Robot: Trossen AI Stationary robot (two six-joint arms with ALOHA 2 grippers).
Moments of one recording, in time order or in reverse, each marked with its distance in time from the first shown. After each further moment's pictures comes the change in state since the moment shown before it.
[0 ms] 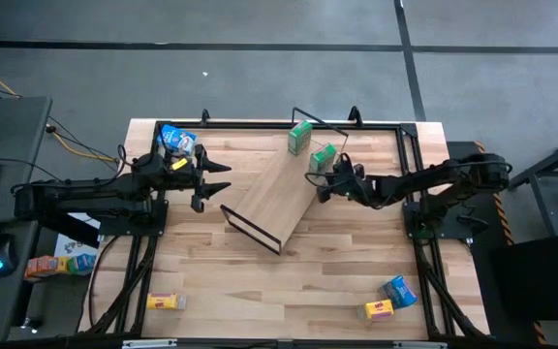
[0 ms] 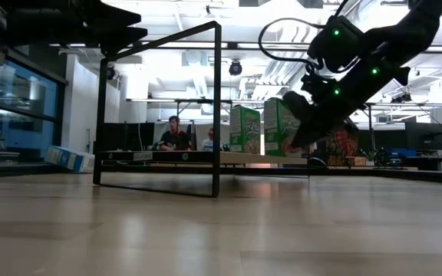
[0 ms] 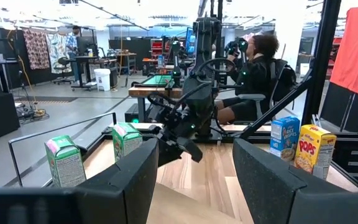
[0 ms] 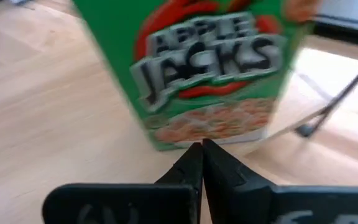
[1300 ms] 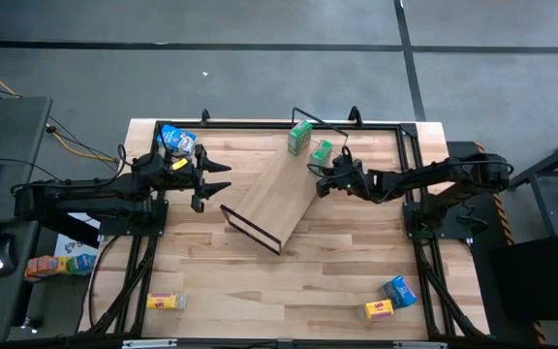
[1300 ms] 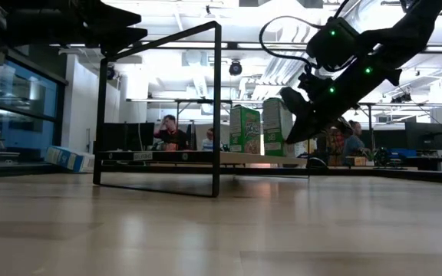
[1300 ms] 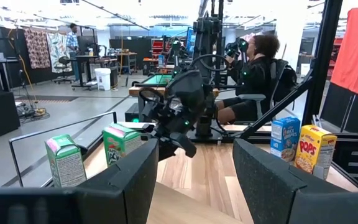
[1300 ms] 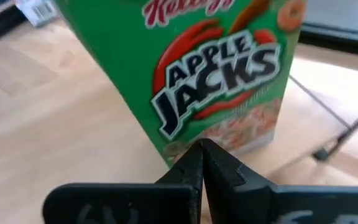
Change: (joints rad) left arm 0.000 0.000 0.000 0.001 -0.003 0.001; right arm -0.063 -0.004 0.001 0.083 -0.079 -0.044
